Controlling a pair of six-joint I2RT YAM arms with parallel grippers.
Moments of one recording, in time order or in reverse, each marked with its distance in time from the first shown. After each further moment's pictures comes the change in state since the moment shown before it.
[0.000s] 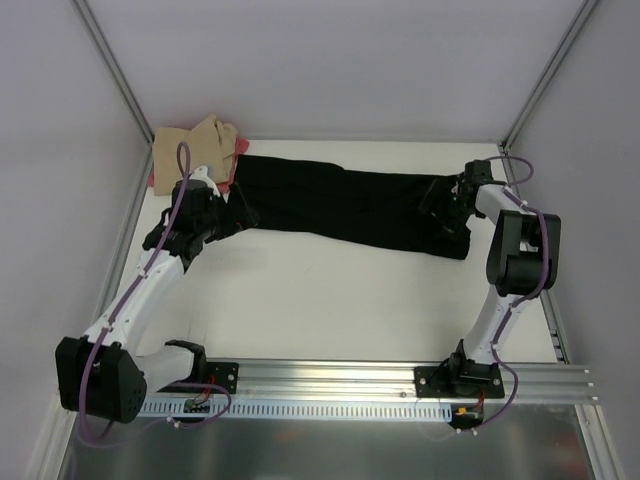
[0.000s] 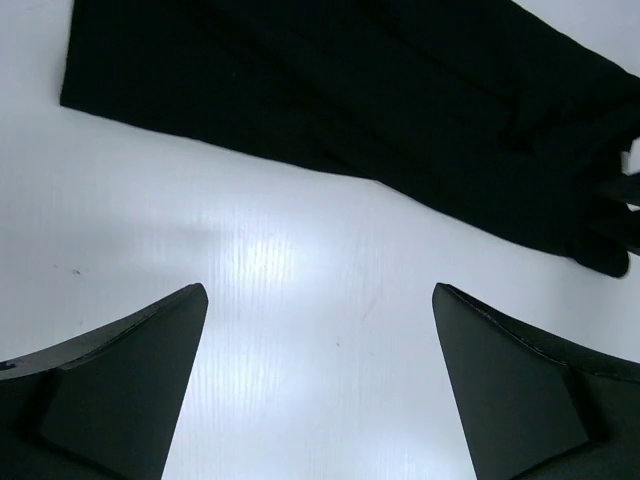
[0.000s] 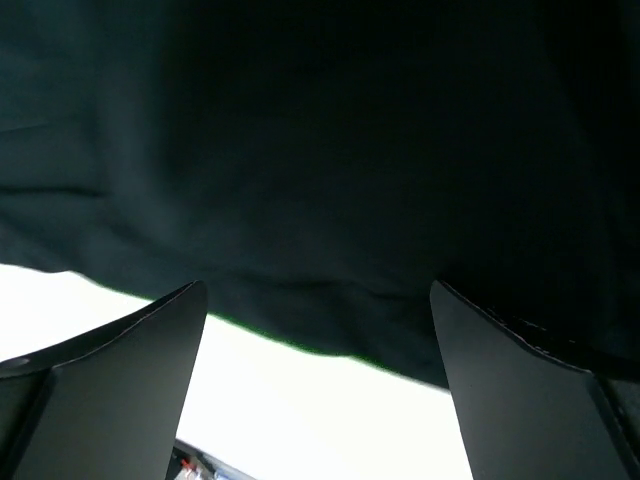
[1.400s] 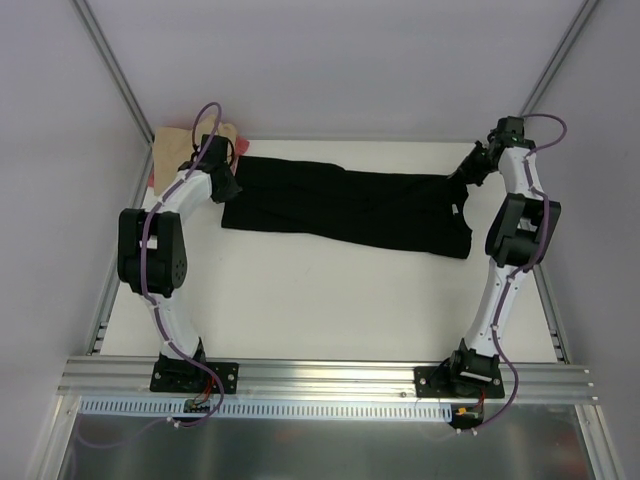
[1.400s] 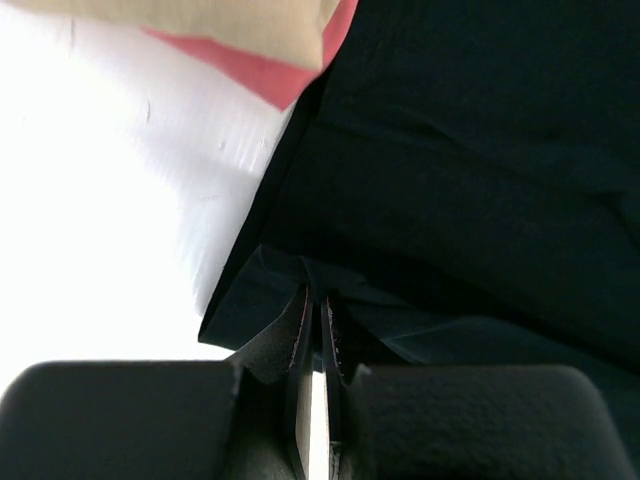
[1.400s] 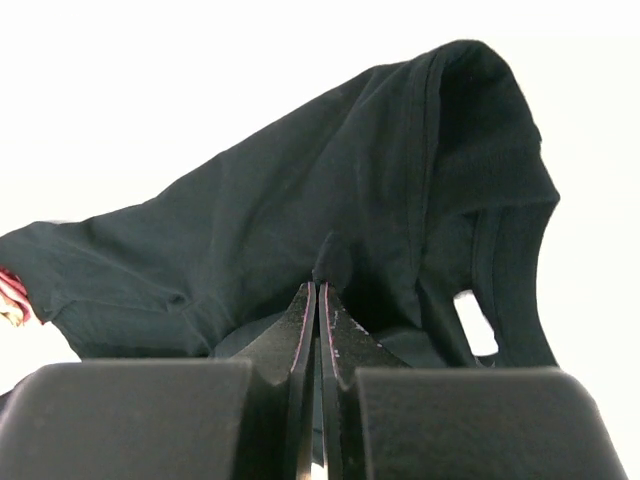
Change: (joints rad) left arm 0.087 0.738 0.539 -0.109 -0.235 0.048; right arm -0.130 0.405 0.729 -0.227 0.031 0.000
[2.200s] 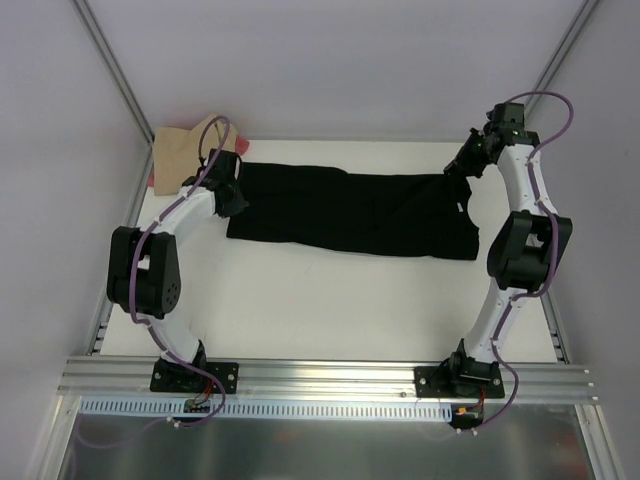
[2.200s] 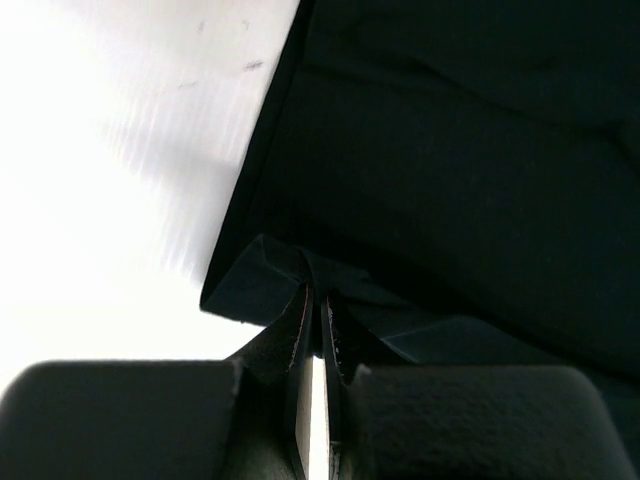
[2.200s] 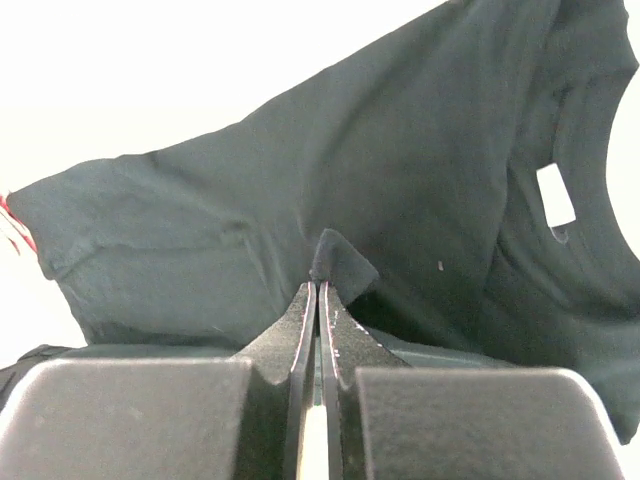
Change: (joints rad) left arm -0.081 -0.190 -0.201 0.003 -0.035 -0.045; right arm 0.086 -0.331 -0.207 -0.010 0.076 -0.048
